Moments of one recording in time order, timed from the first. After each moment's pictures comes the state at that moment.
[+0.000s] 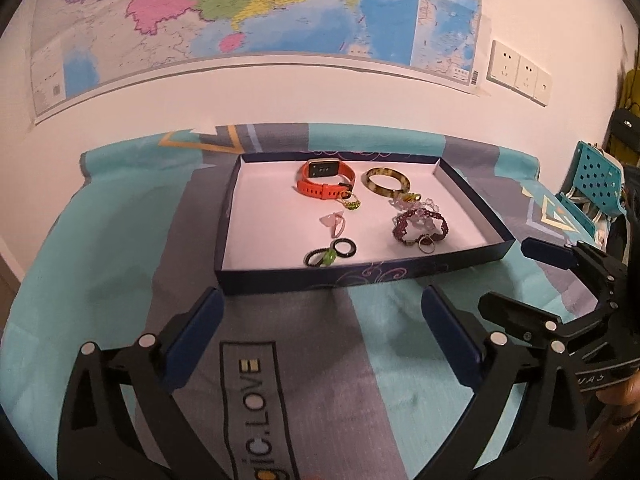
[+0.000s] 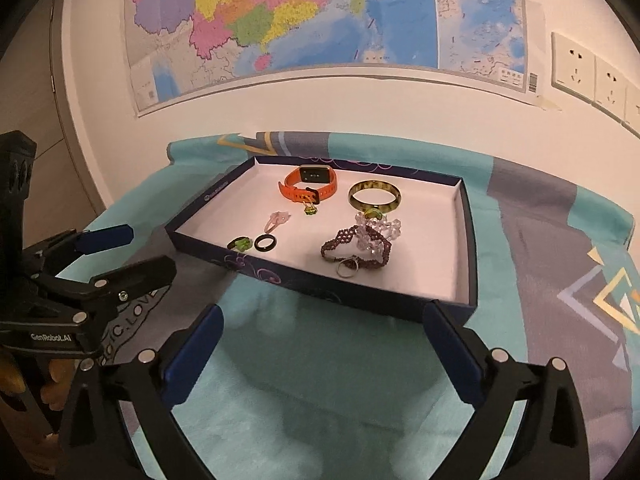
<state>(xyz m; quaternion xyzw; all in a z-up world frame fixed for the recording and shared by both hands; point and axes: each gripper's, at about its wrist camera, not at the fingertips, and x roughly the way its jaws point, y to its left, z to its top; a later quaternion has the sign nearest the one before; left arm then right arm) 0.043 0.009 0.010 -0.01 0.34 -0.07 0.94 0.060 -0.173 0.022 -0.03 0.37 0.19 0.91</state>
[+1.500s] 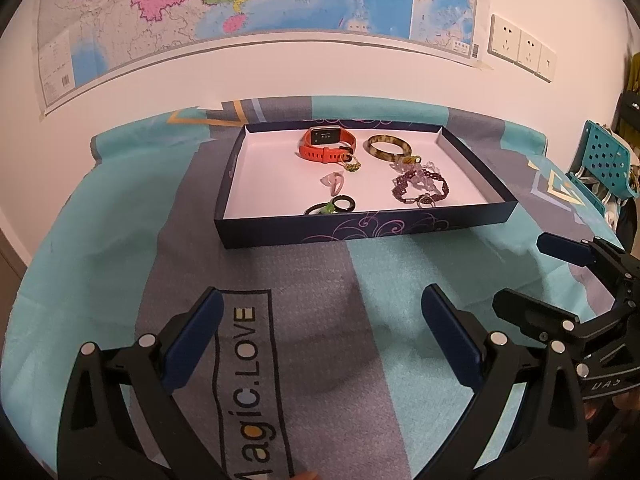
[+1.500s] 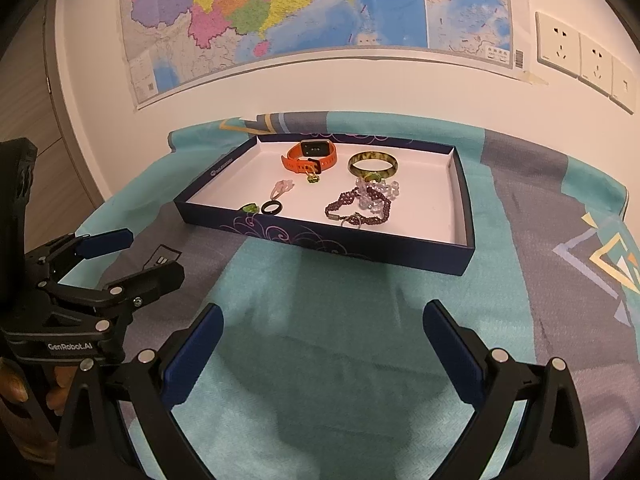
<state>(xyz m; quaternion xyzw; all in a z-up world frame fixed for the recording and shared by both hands) 0.022 0.000 -0.005 0.01 0.37 -0.05 0.93 0.033 -0.177 0.012 -0.01 0.40 0.18 0.90</state>
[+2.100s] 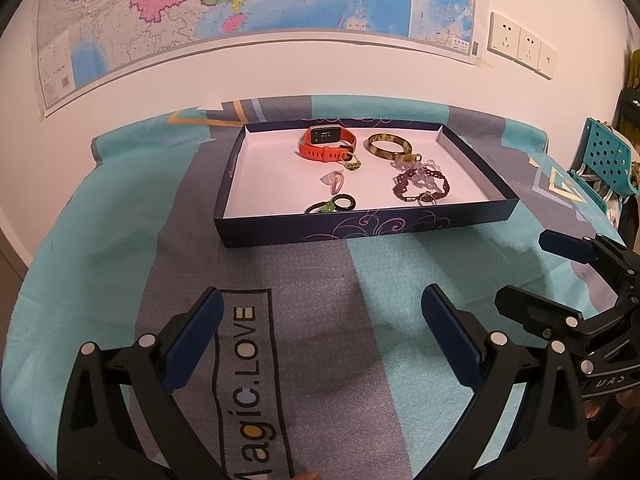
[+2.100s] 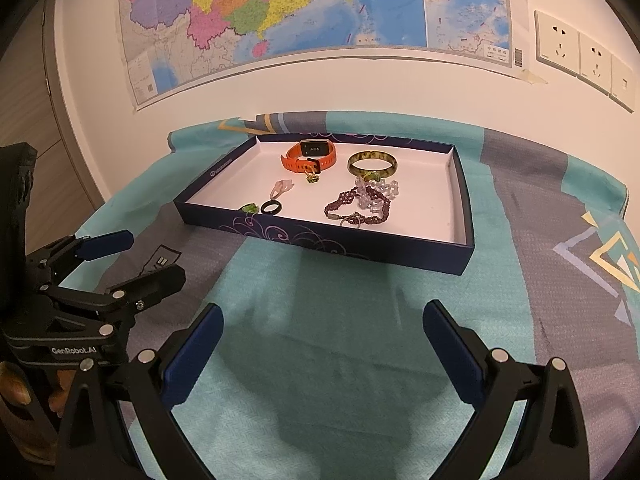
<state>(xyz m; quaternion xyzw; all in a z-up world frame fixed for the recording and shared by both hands) 0.022 -0.001 -0.006 0.02 0.37 -0.05 0.93 0.034 -0.177 0.012 -0.01 0.40 0.18 0.90</state>
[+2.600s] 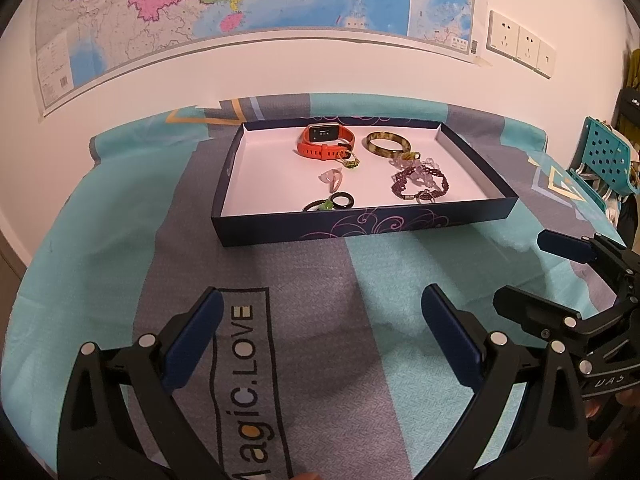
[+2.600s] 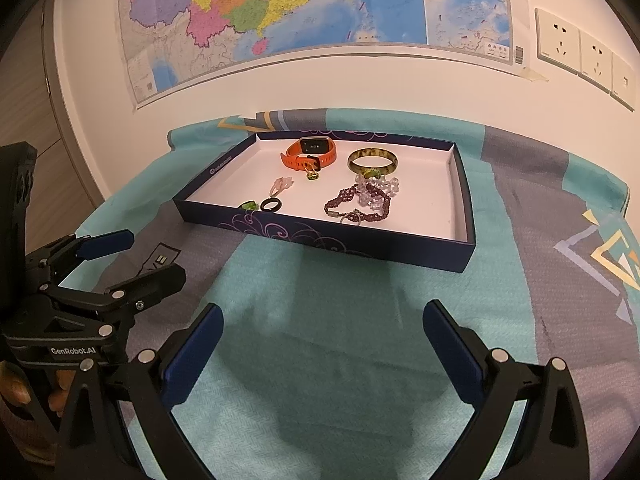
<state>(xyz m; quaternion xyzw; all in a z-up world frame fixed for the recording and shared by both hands) 0.022 -0.001 -0.008 0.02 0.37 -0.05 0.93 0.034 -0.178 0.011 -0.01 0.40 0.18 0.90</state>
